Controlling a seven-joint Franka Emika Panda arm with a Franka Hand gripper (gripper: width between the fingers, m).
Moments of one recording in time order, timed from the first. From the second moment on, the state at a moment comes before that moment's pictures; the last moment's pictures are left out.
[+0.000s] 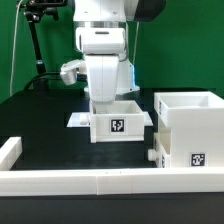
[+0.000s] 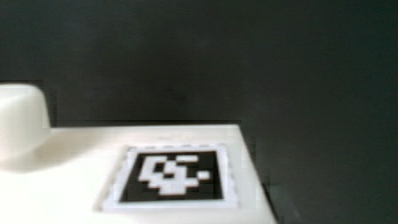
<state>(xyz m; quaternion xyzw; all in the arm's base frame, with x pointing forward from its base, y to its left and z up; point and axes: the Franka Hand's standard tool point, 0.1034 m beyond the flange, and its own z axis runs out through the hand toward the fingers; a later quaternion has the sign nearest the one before) 0.513 -0.049 0.067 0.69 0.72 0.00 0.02</state>
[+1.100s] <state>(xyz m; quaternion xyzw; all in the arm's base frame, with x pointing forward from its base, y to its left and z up) 0.543 -0.016 0.060 0.70 0.71 0.00 0.01</state>
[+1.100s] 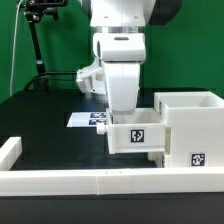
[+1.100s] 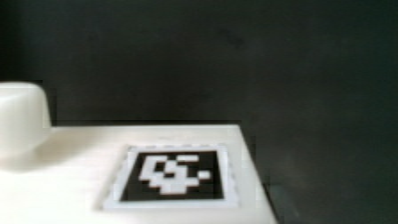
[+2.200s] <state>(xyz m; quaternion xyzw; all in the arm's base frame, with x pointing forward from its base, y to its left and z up) 0.543 -0.005 0.057 0.71 0.71 0.00 0.01</state>
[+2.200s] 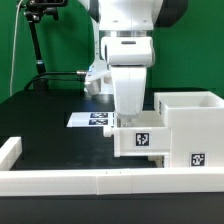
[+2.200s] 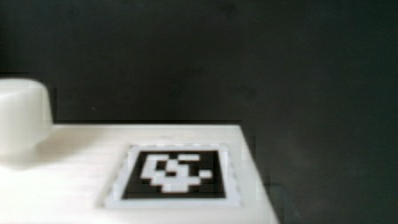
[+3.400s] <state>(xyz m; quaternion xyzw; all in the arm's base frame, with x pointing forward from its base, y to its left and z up) 0.544 0.004 0.055 0.70 0.71 -0.01 0.01</state>
